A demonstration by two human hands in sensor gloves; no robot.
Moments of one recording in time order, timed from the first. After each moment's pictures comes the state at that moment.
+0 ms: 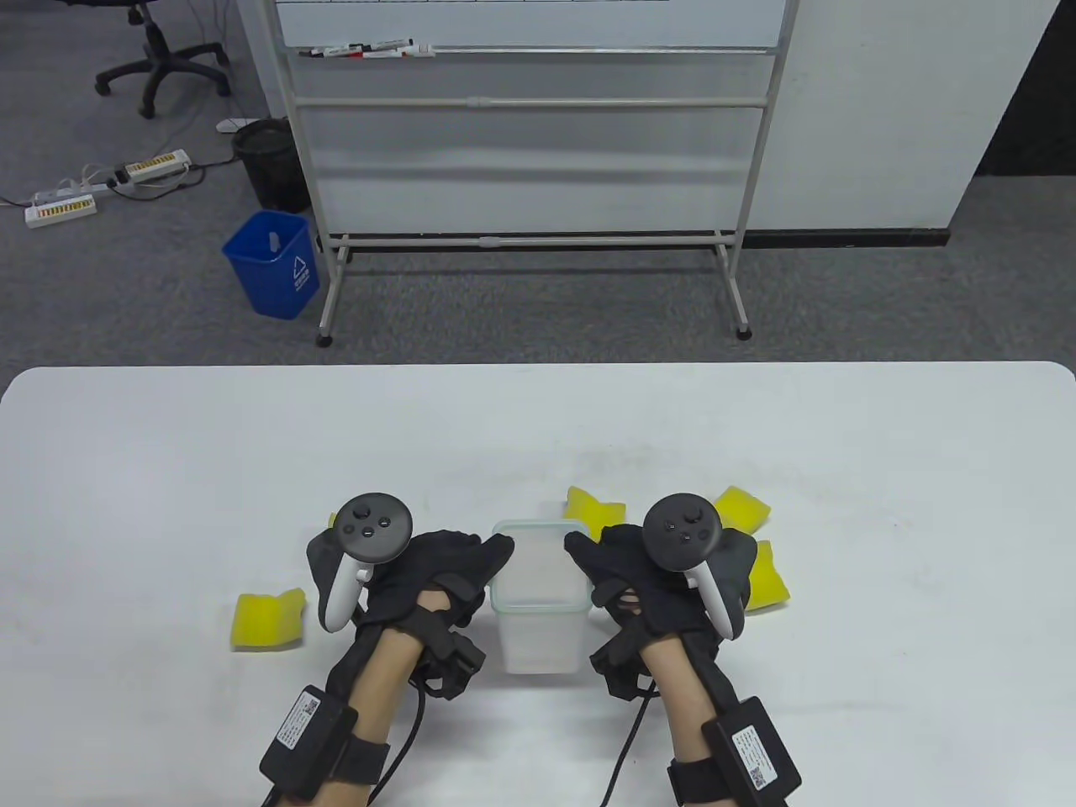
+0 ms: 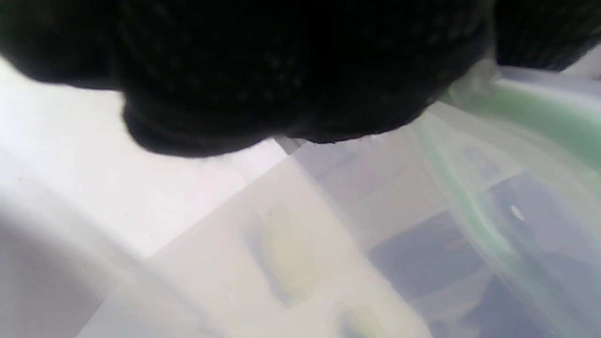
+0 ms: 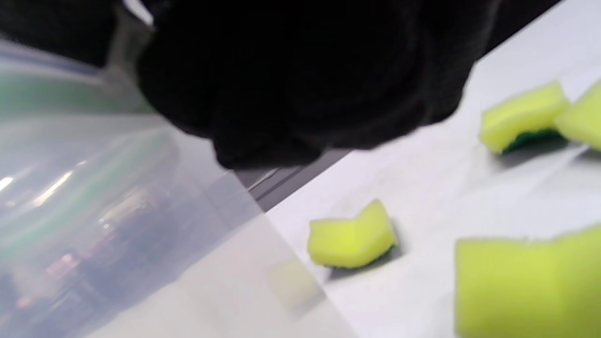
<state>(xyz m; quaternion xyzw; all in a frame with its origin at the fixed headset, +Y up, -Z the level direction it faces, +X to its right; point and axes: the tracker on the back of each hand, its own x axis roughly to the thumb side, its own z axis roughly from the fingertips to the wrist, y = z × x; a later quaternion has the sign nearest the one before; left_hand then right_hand) -0.178 -0.666 -0.377 -0.08 -0.01 0.43 0.90 0.101 -0.645 -0.364 -0.07 -0.03 0.95 0.32</state>
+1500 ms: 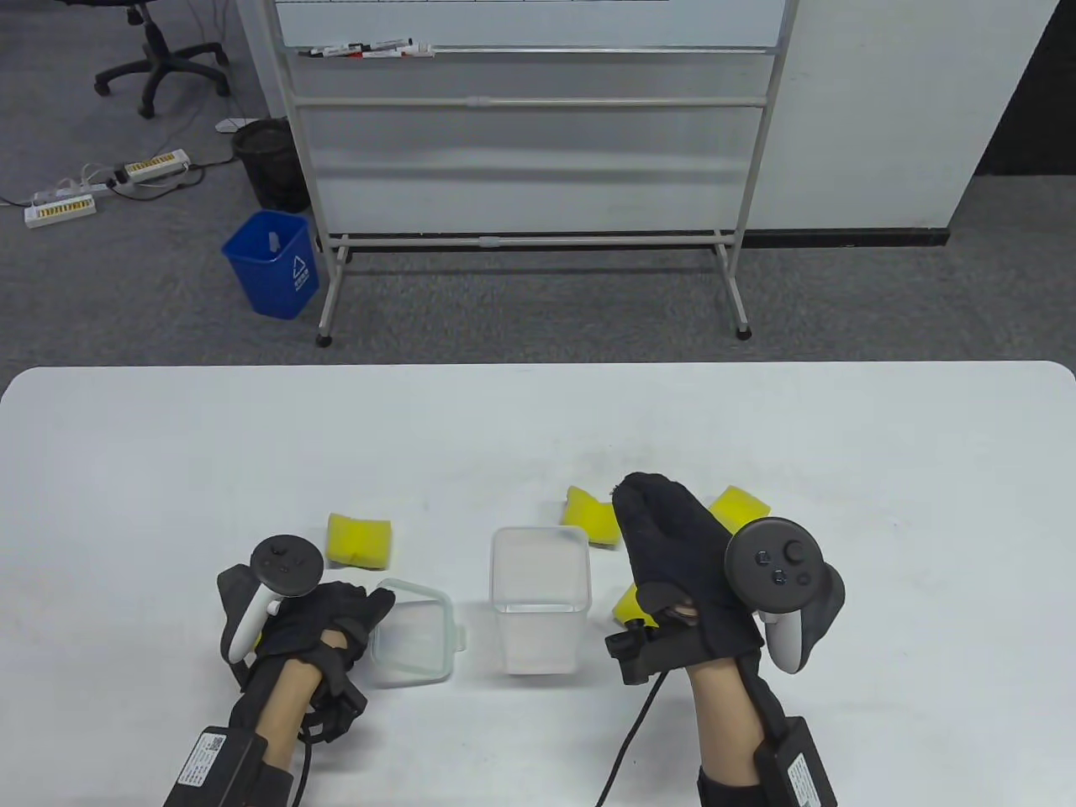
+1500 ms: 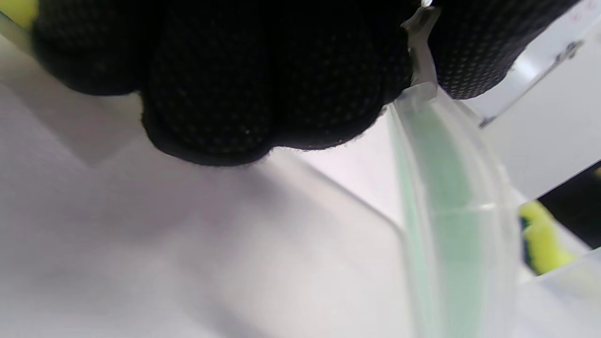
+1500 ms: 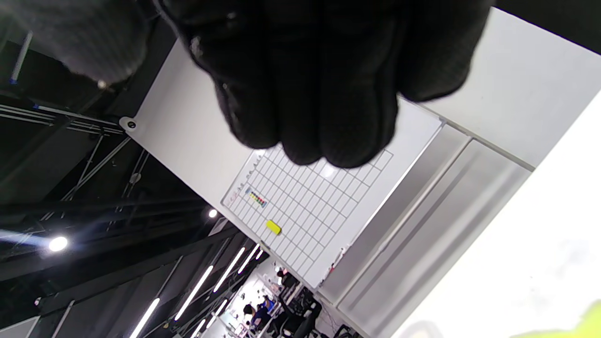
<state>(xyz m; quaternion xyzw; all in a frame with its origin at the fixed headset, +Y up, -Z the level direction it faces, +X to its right) -0.289 -0.732 -0.368 -0.16 0.10 0.26 0.95 0.133 -0.584 -0.324 0.02 -0.18 0.85 0.49</state>
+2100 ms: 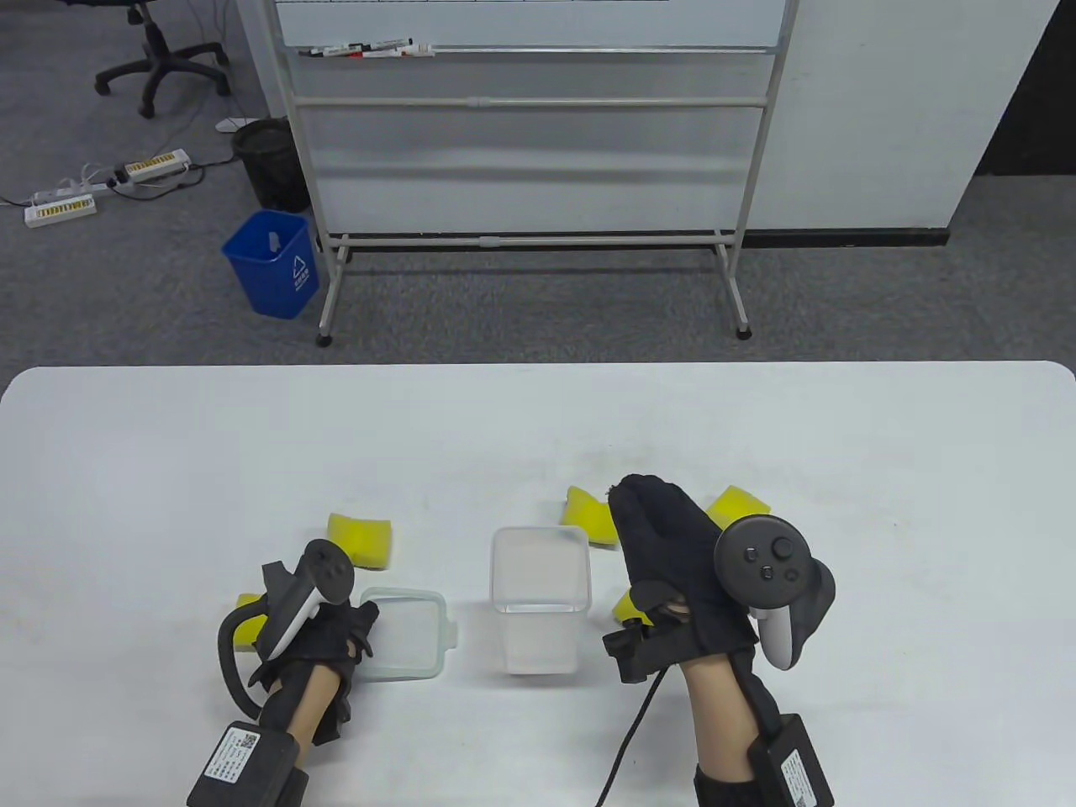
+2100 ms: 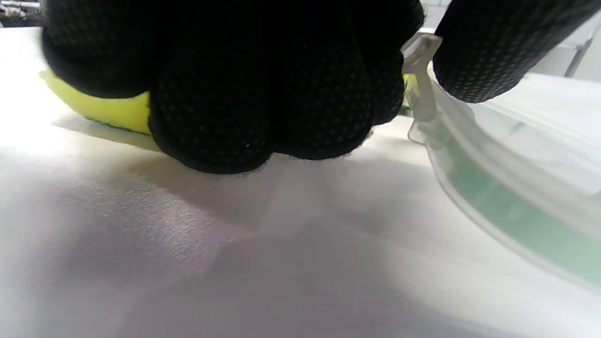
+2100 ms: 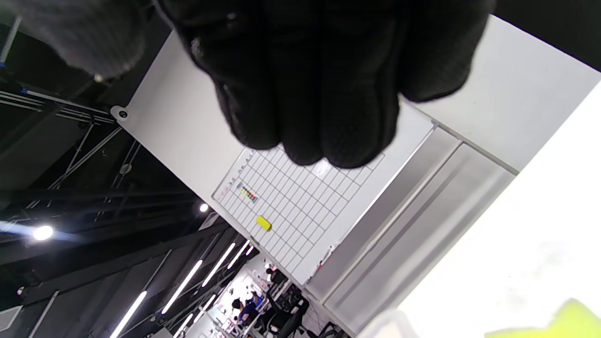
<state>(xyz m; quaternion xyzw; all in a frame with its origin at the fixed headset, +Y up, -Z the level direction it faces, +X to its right) -0.279 -0.739 -0.372 -0.13 0.16 0.04 0.98 0.129 -0.590 -0.328 0.01 -0.18 0.86 0.48</state>
